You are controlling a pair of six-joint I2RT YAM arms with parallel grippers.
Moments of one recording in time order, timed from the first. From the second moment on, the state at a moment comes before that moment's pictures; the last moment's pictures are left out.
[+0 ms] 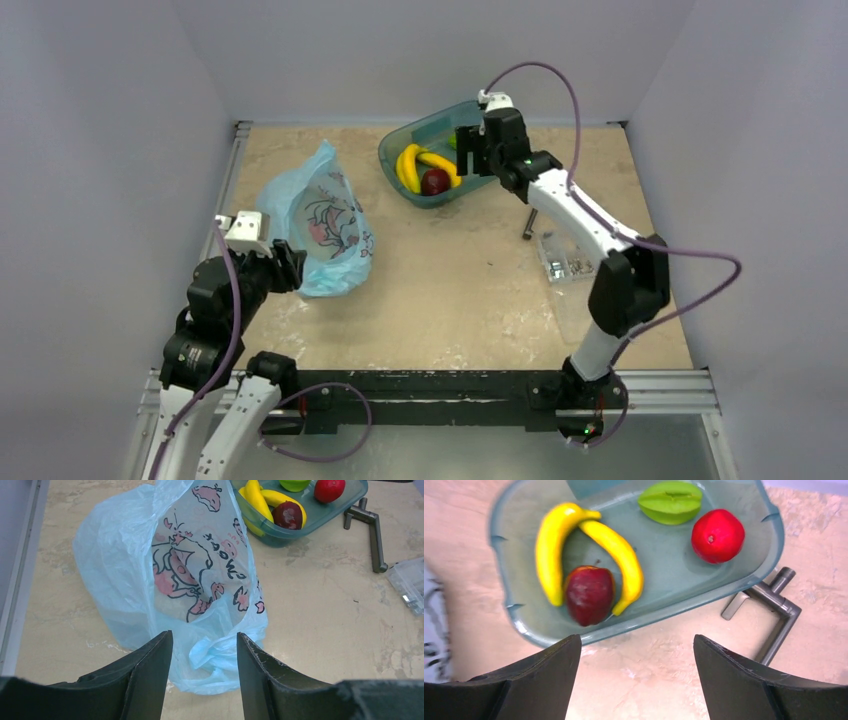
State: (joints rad) left arm -0.25 0.42 0.84 -0.71 -0.05 -0.17; right arm 0.46 1.80 1.58 -0.39 0.23 0.19
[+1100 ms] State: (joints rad) left arm -0.26 0.35 1.15 -0.83 0.07 -0.30; right arm 0.46 0.50 0.98 -0.35 0.30 0.26
